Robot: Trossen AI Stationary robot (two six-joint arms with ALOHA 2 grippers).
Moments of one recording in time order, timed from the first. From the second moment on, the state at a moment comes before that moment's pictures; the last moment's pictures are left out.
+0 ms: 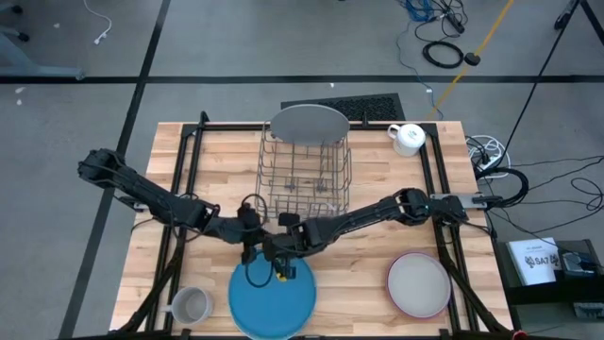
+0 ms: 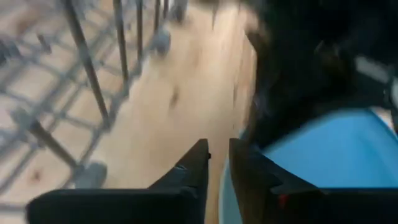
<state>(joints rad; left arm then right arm) -0.40 1.23 0.56 -0.02 -0.27 -0.55 0.27 2.35 2.08 -0.78 0.19 0.23</state>
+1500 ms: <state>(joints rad) -0.41 0.73 0.56 0.20 -0.26 -0.35 0.36 2.04 2.08 -0.69 0.93 -0.12</state>
